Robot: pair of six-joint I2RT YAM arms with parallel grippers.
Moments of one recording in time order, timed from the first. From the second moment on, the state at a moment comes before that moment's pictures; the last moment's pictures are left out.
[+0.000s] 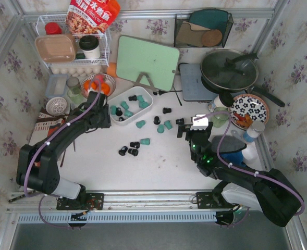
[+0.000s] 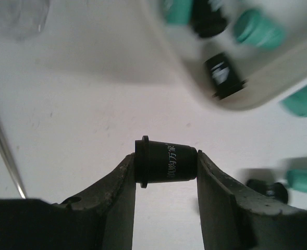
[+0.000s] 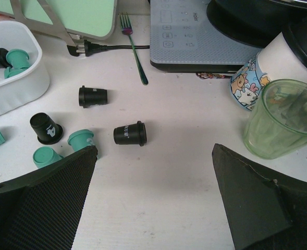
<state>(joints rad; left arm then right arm) -0.33 1.46 1.06 -0.51 -0.13 -0.34 0.69 1.09 0.29 0.68 0.70 0.08</state>
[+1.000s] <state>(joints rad) -0.43 2.09 1.61 -0.23 -0.20 -0.34 0.69 1.09 0.30 0.67 0.68 0.08</state>
